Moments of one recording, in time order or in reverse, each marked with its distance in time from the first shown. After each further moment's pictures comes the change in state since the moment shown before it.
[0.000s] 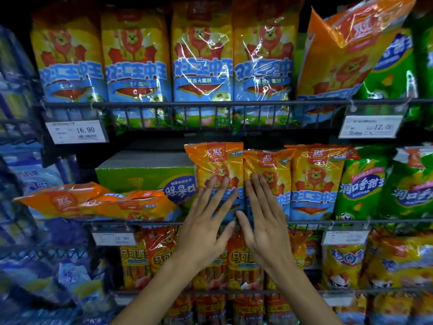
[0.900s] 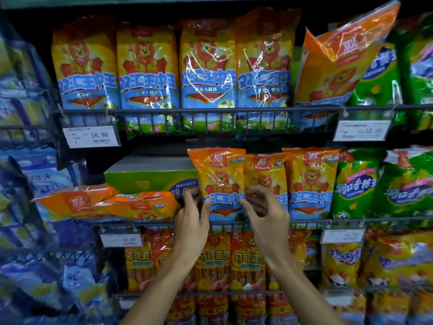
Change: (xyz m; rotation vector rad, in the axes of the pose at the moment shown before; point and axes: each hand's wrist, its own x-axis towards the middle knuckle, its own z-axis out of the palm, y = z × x) left_hand -0.002 -0.010 -0.015 -0.515 0.242 -0.522; right_hand 0.013 -0.024 -0.011 0.509 0.183 0.294
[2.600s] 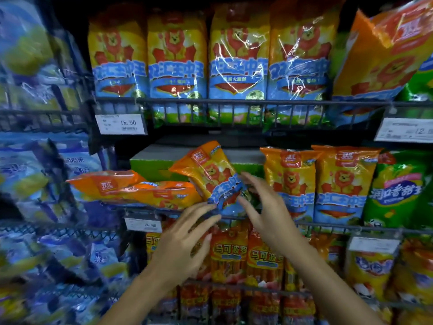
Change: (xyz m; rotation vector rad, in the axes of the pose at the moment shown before) left_hand -0.047 -0.046 -0.065 0.362 -0.177 0.540; right_hand 0.021 -0.020 0.013 -0.063 -0.497 -0.142
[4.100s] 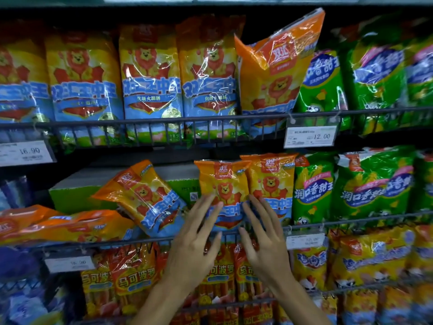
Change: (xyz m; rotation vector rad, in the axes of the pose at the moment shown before) left_hand 0.090 0.093 0.085 -0.103 0.093 0.020; right_hand -0.076 0.100 -0.048 -0.416 0.404 -0.052
